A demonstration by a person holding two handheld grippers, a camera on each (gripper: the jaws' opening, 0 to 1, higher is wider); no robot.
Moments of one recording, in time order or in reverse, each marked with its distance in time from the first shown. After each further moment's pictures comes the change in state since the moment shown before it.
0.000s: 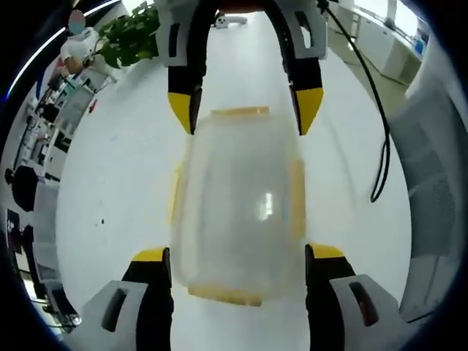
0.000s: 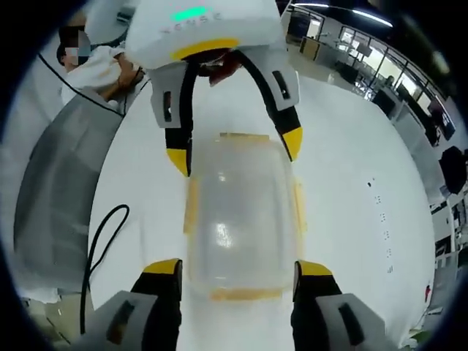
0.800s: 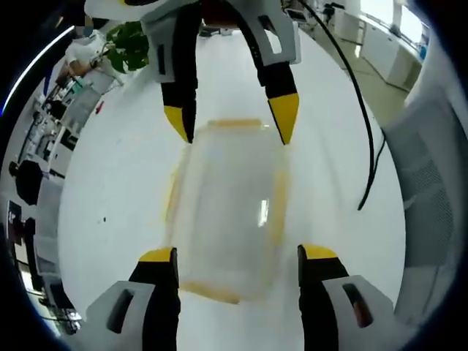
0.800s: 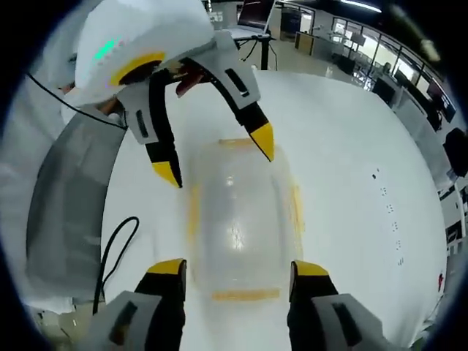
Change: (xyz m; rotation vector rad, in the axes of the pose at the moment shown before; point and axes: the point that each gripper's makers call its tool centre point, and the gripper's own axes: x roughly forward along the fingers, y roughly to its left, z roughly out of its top) left arm -0.012 -0.013 0.006 -0.029 -0.037 0.034; right arm -0.006 0.005 0.004 0.085 -0.020 0.071
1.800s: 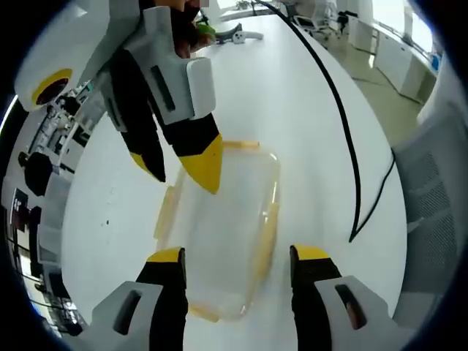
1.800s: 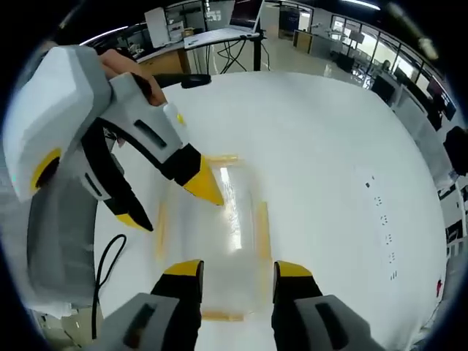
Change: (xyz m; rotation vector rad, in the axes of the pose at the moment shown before) left arm 0.005 -0.016 0.024 -0.063 -0.050 0.057; right arm 0.002 -0.035 0.024 0.038 0.001 0.023
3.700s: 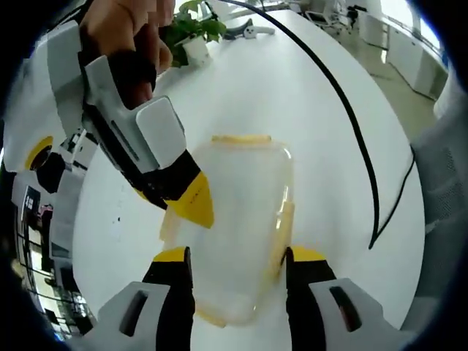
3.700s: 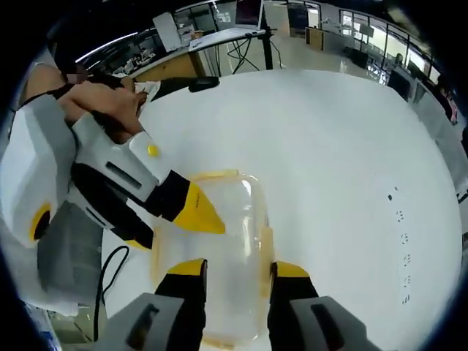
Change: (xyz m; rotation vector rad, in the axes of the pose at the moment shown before) left arm 0.011 0.013 0.002 0.036 0.027 0.122; right arm 0.027 -0.009 0.025 -0.076 0.045 0.135
